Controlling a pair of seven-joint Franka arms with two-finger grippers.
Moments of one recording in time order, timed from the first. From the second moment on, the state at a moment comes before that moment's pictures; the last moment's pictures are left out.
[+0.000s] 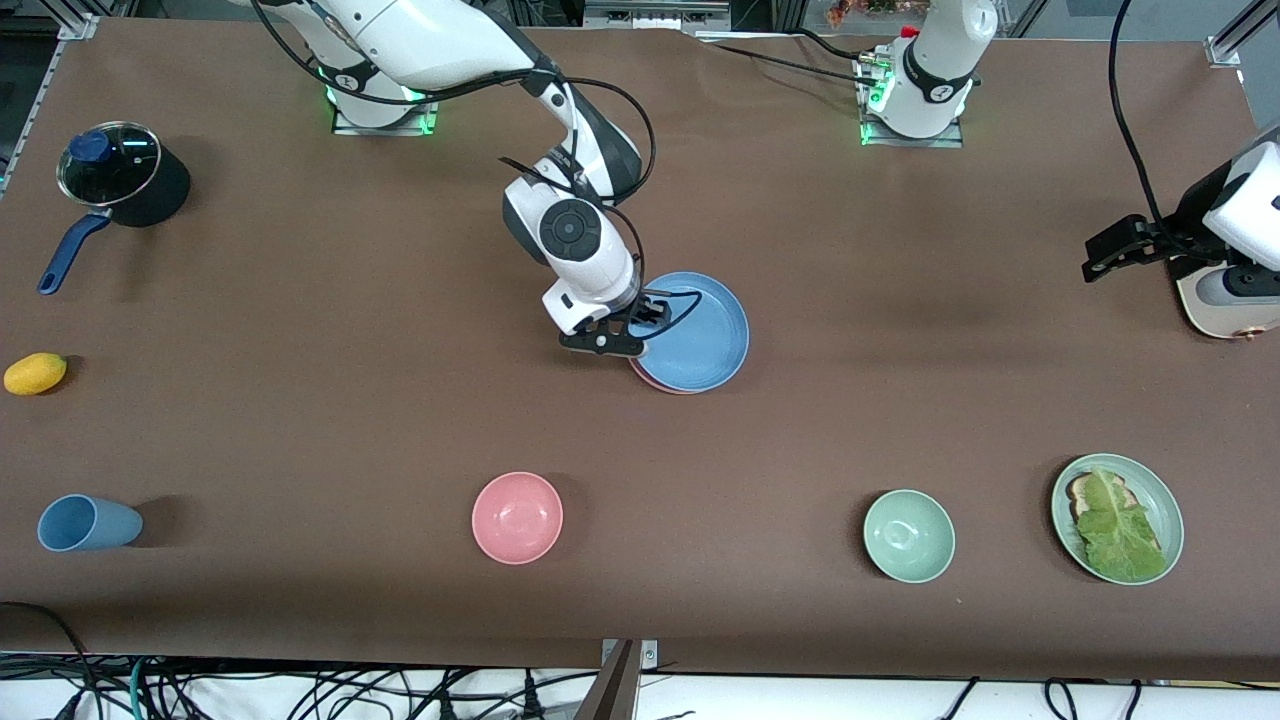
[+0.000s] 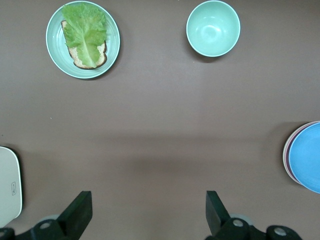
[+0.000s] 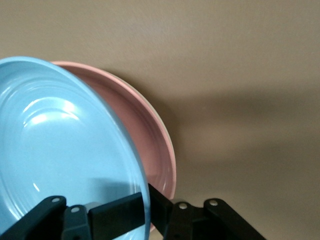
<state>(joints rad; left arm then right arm) 0.01 0.04 -0.01 -1.61 0.01 1.61 -0.04 0.66 0.70 0.13 -1.62 0.13 2.36 0.83</state>
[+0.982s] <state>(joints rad) 0.01 0.05 0.00 -1.57 0.01 1.62 -0.04 0.67 0.64 0.01 -1.59 0.11 2.30 0.82</state>
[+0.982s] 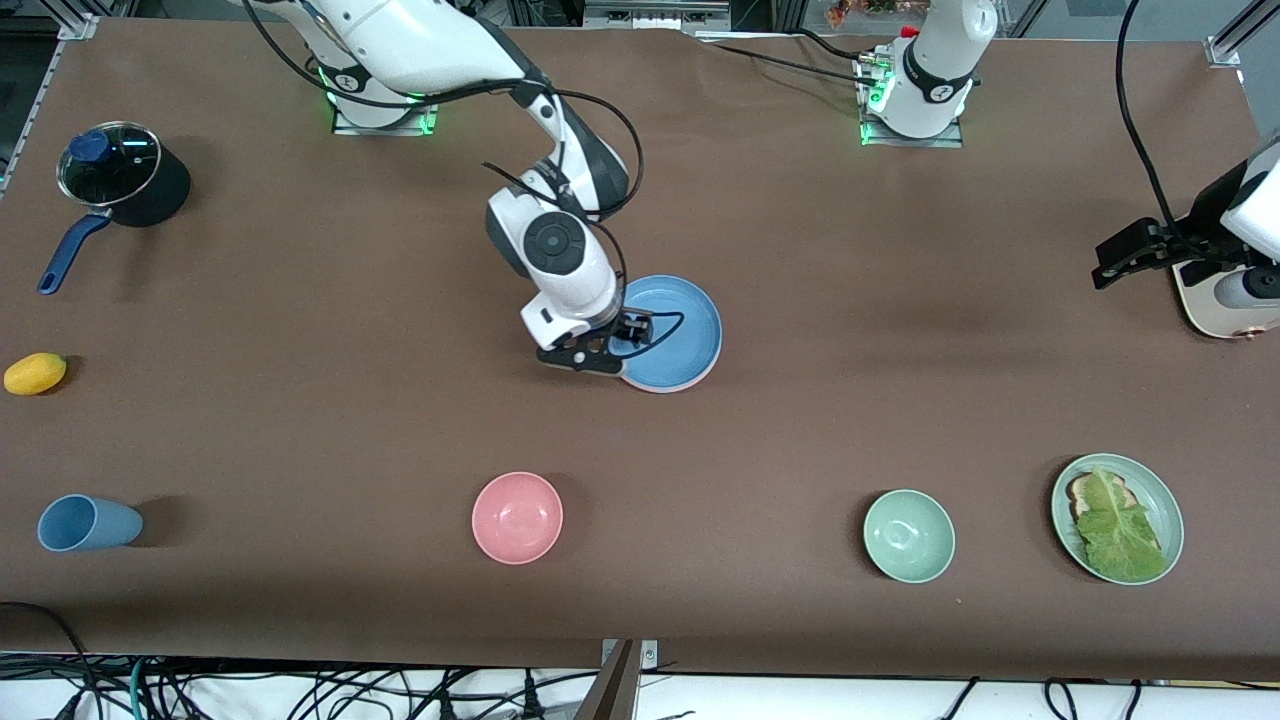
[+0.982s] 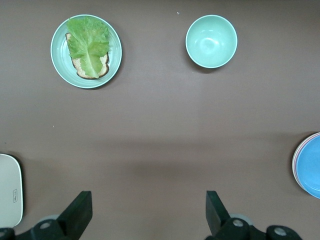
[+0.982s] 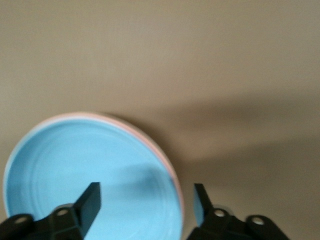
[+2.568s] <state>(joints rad) 0.06 0.06 -0.01 -1.53 -0.02 1.62 -0.04 0.63 0.23 -0.45 -1.49 0.11 1.64 0.31</state>
